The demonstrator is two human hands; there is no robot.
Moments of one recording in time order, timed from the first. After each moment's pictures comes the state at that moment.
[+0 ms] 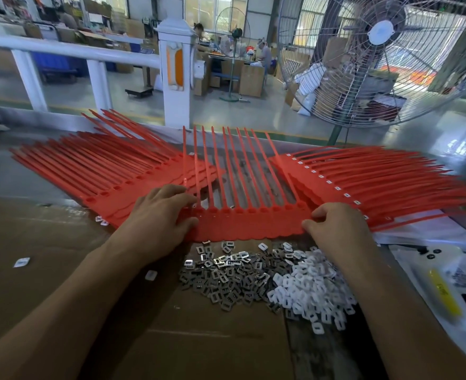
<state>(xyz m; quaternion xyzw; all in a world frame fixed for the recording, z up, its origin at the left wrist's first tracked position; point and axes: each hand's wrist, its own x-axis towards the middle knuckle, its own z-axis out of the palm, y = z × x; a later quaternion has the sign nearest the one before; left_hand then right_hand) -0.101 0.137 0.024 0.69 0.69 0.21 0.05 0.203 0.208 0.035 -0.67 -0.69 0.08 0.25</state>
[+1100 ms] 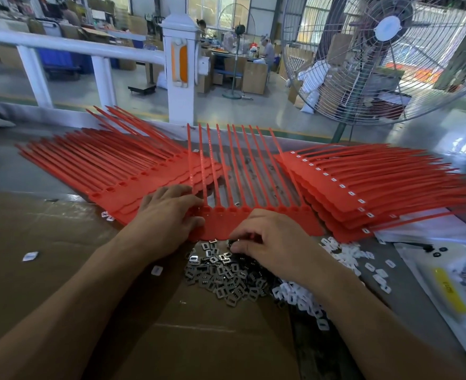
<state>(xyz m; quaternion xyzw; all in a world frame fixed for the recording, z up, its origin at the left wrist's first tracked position) -0.099 0.137 0.022 0.68 0.70 0.19 0.08 0.135 0.172 0.030 -0.37 -0.90 0.16 0.16</state>
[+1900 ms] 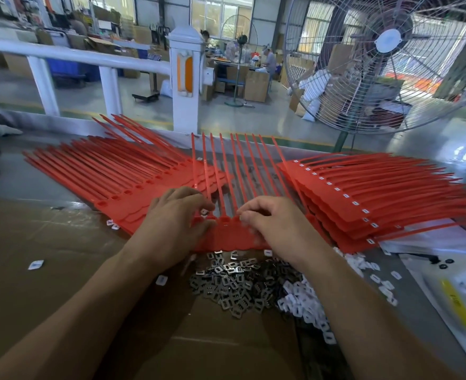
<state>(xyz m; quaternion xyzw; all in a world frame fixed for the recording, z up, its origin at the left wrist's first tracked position) -0.094 0.131 0.026 0.70 0.65 0.31 0.03 0.115 0.191 0.042 -0.46 -0.74 0.39 0.30</state>
